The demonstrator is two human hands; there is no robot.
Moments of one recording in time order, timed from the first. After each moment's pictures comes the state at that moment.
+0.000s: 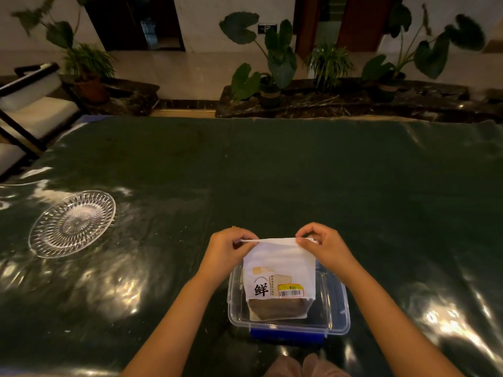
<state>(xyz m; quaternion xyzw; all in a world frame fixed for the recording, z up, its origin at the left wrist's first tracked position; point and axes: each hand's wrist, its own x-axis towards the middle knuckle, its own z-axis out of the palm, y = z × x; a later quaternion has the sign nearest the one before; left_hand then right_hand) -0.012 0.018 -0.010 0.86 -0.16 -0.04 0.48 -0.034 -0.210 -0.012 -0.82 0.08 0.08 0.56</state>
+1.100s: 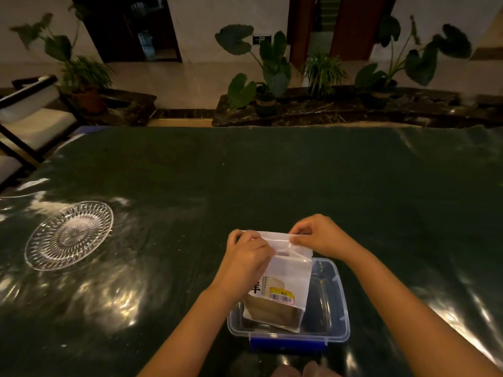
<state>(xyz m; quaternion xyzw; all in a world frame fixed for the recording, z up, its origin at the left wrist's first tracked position) -0.028 -0.012 0.005 0.93 -0.32 0.07 0.16 -0.006 -0.213 0.031 -0.89 -0.02 0.16 0.42</state>
